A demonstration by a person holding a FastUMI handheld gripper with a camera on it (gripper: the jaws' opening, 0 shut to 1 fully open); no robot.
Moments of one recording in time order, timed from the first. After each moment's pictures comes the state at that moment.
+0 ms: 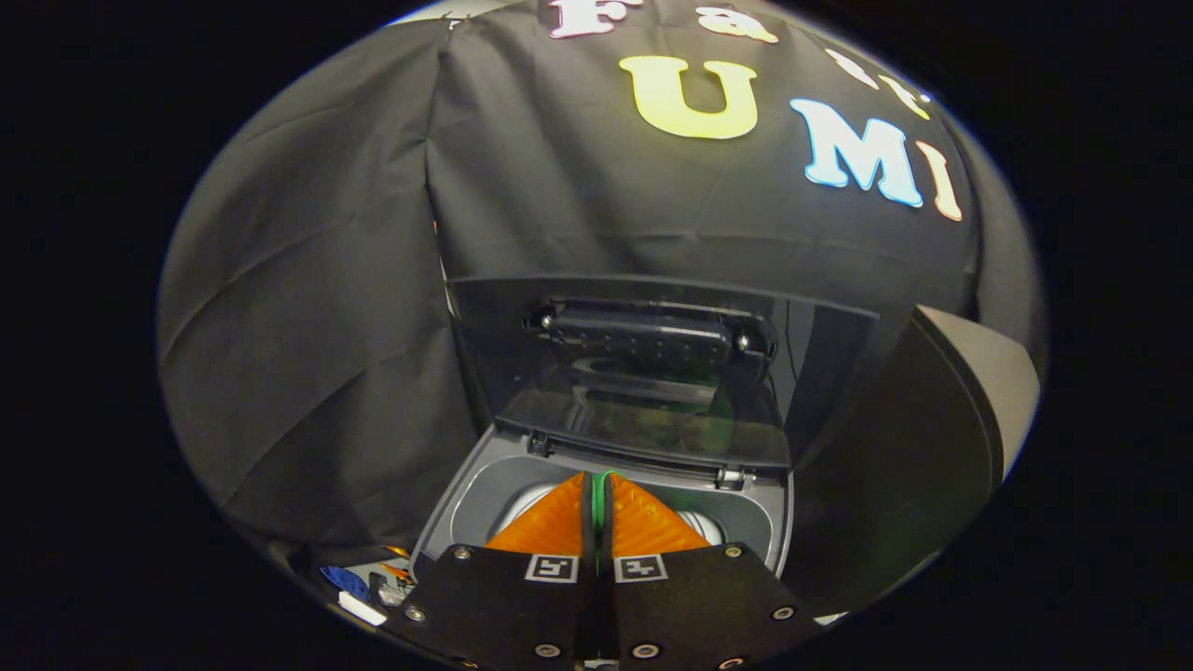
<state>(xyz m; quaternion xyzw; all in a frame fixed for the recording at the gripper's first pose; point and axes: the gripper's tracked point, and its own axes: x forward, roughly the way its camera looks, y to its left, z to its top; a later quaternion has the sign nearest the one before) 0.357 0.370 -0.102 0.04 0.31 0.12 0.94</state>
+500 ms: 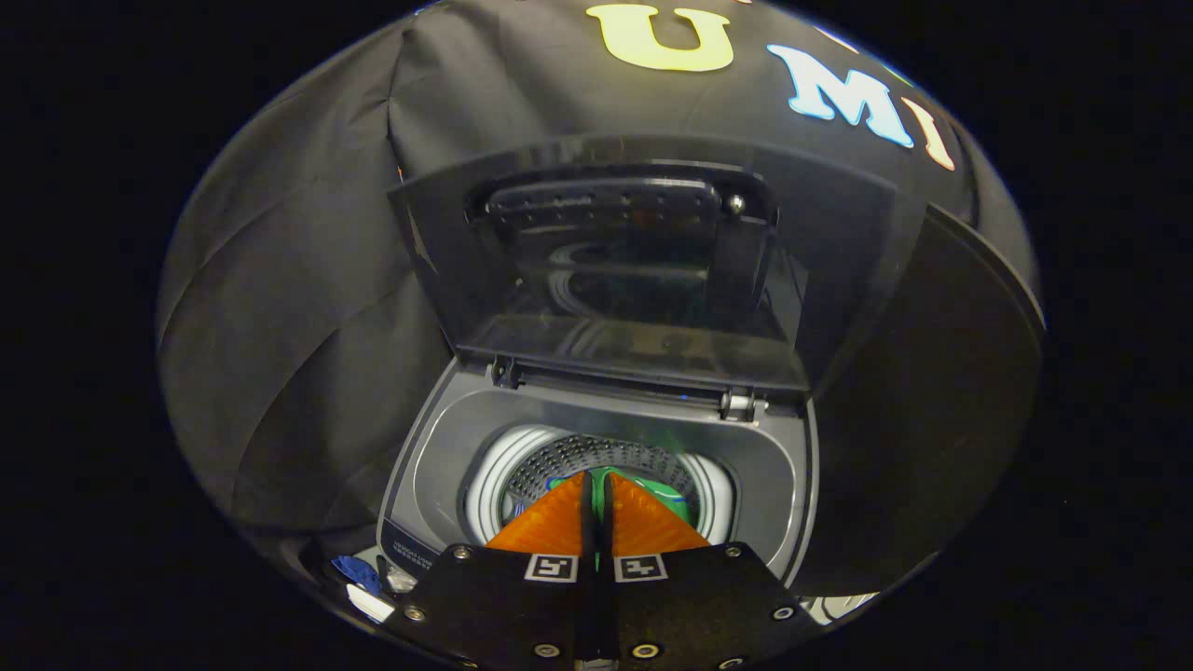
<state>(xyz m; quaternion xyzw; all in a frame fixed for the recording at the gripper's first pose) 0.339 0.368 -0.184 0.06 0.40 0.11 0.91</state>
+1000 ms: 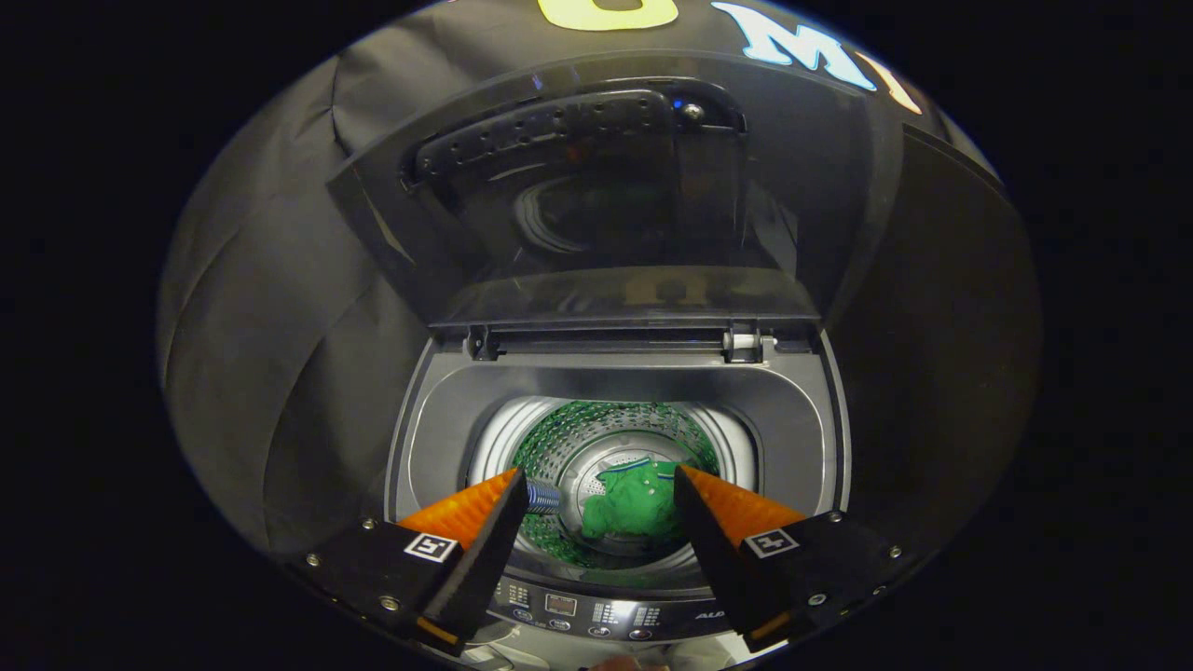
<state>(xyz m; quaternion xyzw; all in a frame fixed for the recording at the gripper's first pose) 0.334 0.369 -0.207 0.11 0.44 0.09 0.89</state>
